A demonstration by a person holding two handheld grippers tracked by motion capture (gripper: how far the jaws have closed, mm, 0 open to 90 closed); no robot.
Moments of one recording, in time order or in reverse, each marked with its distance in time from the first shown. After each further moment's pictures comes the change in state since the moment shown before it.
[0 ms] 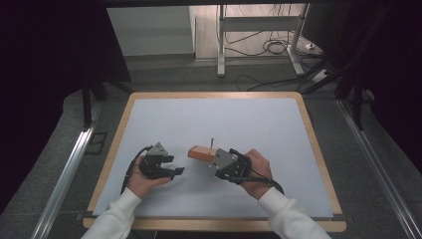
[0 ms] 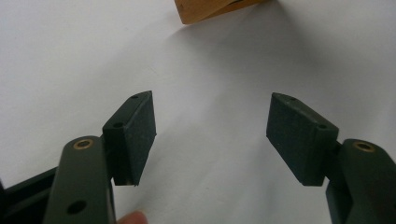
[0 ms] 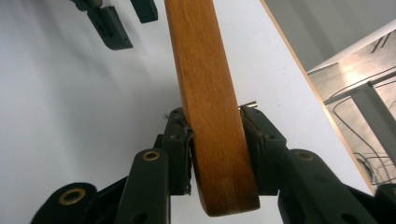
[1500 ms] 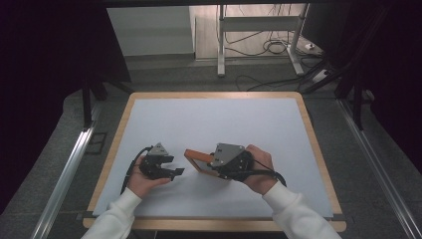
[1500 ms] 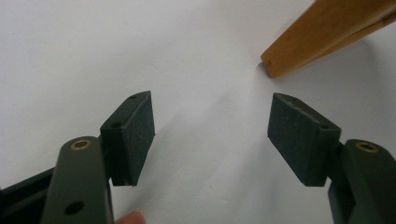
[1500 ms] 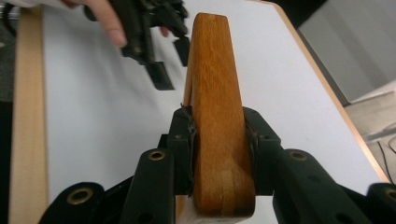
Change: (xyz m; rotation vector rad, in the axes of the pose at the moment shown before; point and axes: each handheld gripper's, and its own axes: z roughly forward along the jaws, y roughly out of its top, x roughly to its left) left arm 0.000 -0.001 0.002 0.009 0.003 0.001; right arm -0.016 0.018 -0.028 -0.095 0.174 0.005
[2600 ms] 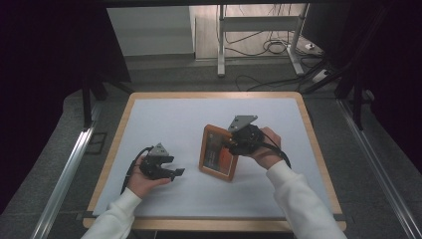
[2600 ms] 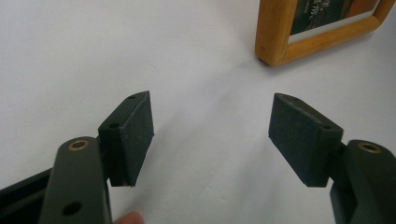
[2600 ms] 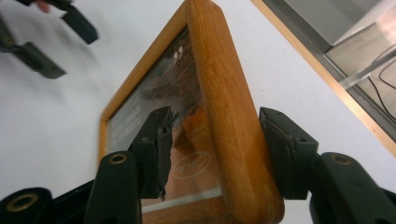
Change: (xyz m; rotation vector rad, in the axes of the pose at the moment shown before) left arm 0.000 0.000 0.001 0.005 -0.003 0.011; right arm -0.077 -0.037 0.030 0.078 -0.088 0.241
